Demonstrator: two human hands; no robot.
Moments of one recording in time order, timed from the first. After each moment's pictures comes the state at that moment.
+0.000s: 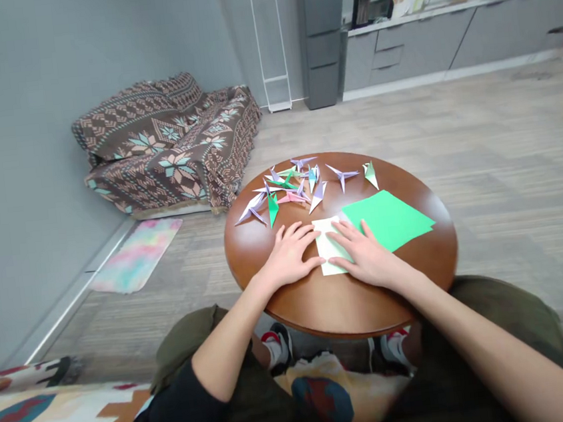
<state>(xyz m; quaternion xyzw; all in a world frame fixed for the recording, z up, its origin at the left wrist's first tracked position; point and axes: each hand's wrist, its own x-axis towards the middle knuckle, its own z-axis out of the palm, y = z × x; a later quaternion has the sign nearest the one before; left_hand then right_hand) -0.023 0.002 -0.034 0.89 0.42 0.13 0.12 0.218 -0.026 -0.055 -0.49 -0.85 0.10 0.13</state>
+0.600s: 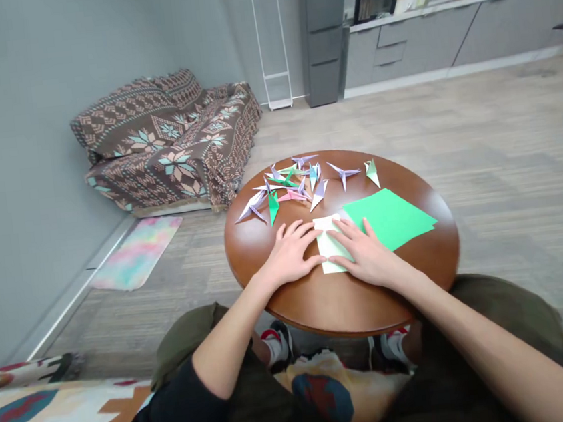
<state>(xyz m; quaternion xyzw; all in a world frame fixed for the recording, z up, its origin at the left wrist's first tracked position) -0.021 0.001 -0.032 0.89 0.42 0.12 0.11 0.215 -0.028 -0.056 -0.50 -0.85 0.08 0.13</state>
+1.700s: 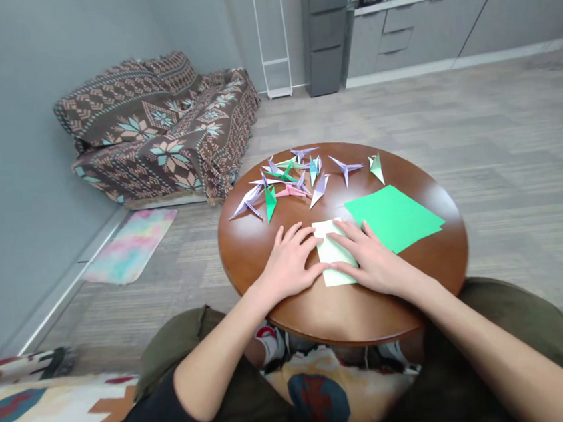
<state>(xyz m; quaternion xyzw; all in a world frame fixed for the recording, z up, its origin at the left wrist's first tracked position) -0.017 -0.018 -0.036 0.89 0.43 0.14 0.10 0.220 -0.034 -0.052 -0.48 -0.86 0.12 0.14</state>
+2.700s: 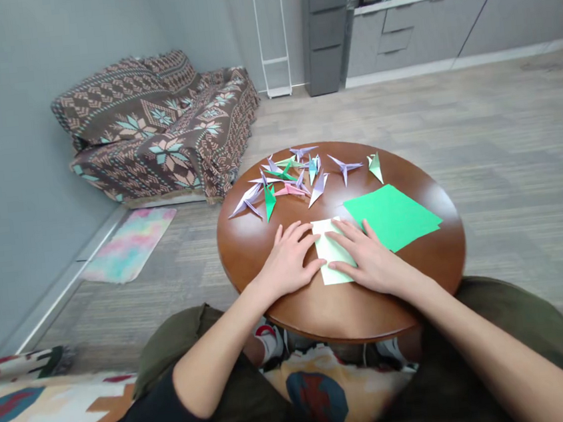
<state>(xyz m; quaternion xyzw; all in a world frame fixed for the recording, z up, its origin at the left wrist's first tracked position) -0.019 -0.016 -0.037 0.88 0.43 0.15 0.12 0.221 -0.035 -0.056 -0.48 -0.86 0.10 0.13</state>
